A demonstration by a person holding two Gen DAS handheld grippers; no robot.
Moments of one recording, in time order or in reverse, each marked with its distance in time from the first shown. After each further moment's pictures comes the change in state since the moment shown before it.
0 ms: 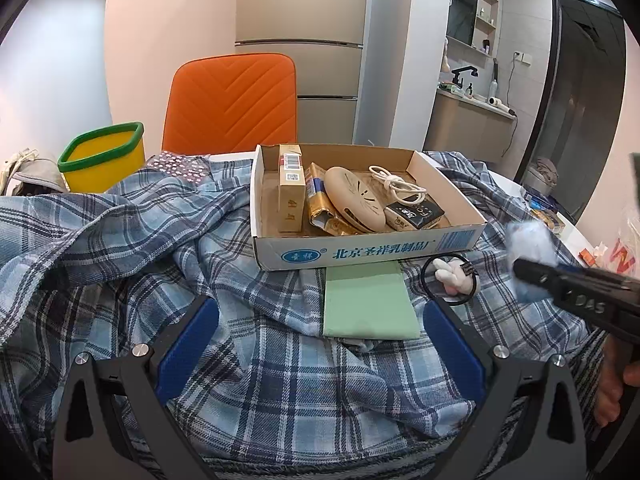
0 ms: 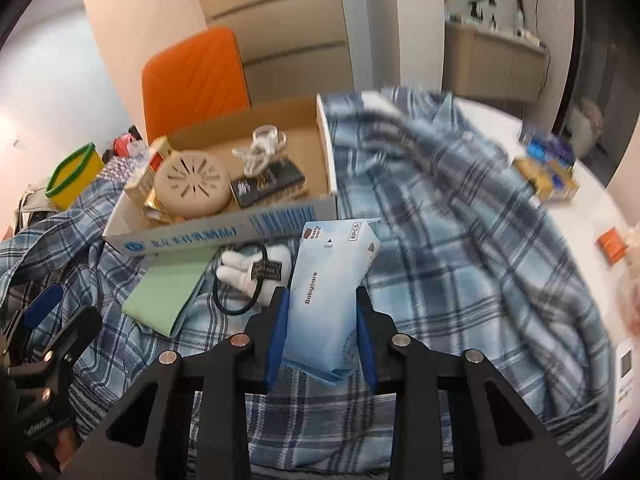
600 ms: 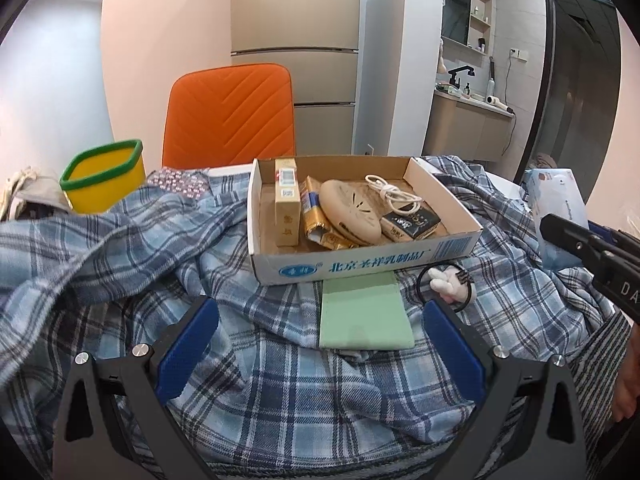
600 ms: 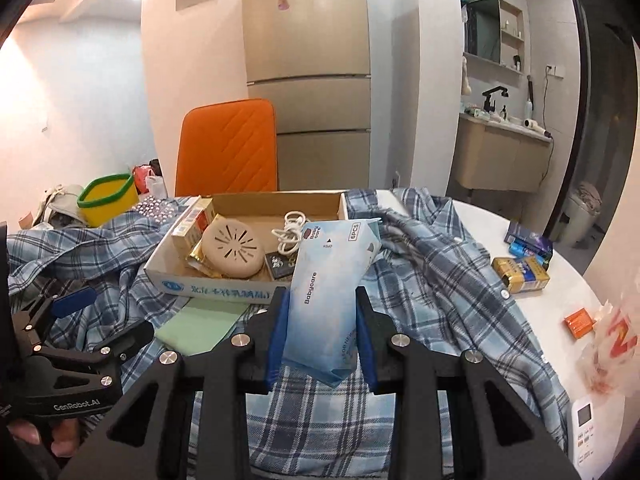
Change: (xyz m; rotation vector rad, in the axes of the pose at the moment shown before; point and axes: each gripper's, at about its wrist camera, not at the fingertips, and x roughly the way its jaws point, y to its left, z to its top) left arm -0.006 -0.008 0.009 0.036 -0.019 0.015; right arm -0.052 0.018 0.007 -0.124 -0.241 0.001
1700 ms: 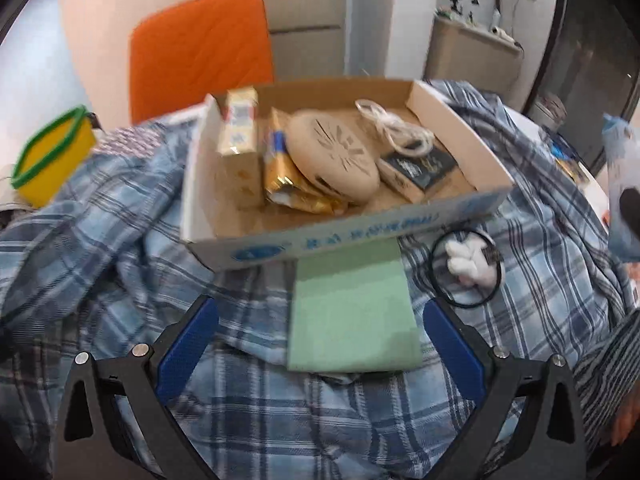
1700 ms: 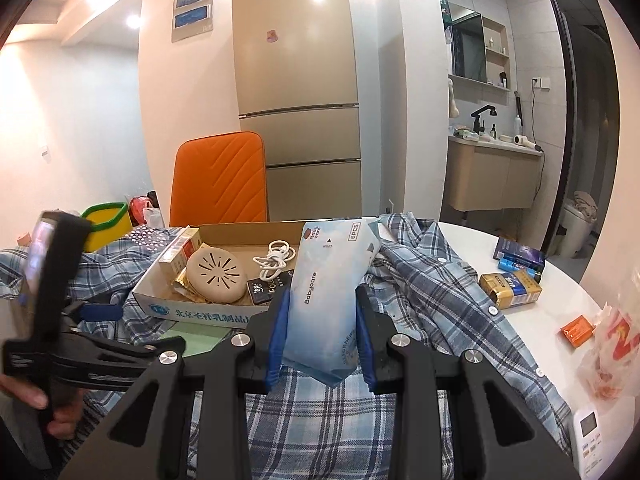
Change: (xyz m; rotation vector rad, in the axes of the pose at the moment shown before) left arm 0.076 -0.020 0.014 0.058 0.318 -0.014; right arm -0.006 -0.024 -0.011 0.040 -0.119 0.006
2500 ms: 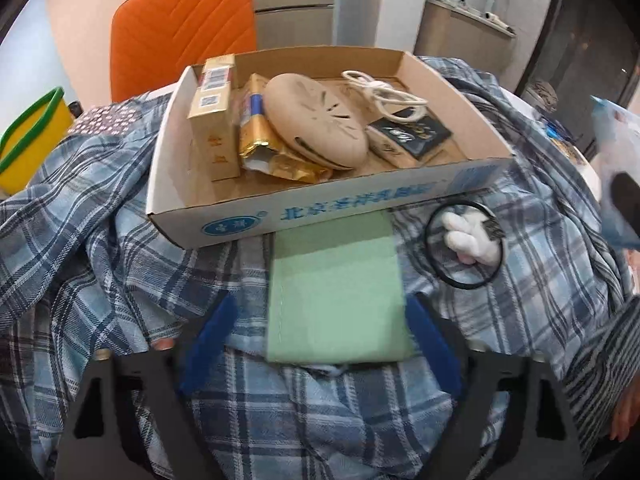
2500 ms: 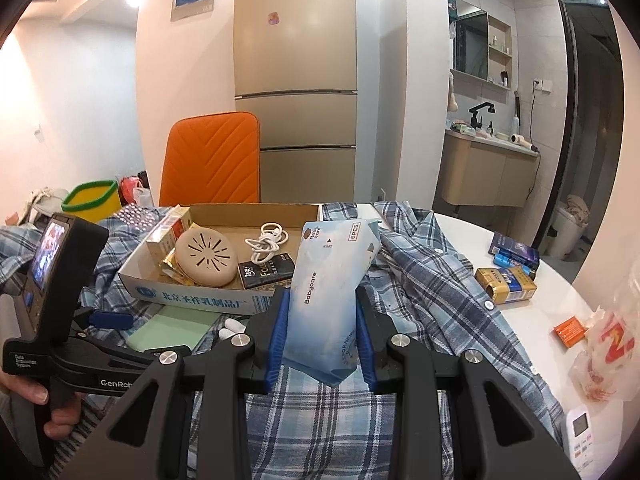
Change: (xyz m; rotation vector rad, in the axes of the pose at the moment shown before) left arm 0.012 -0.004 -0.008 0.016 0.050 -0.052; right arm 0.013 0.014 -0.004 -0.074 0.059 -0.066
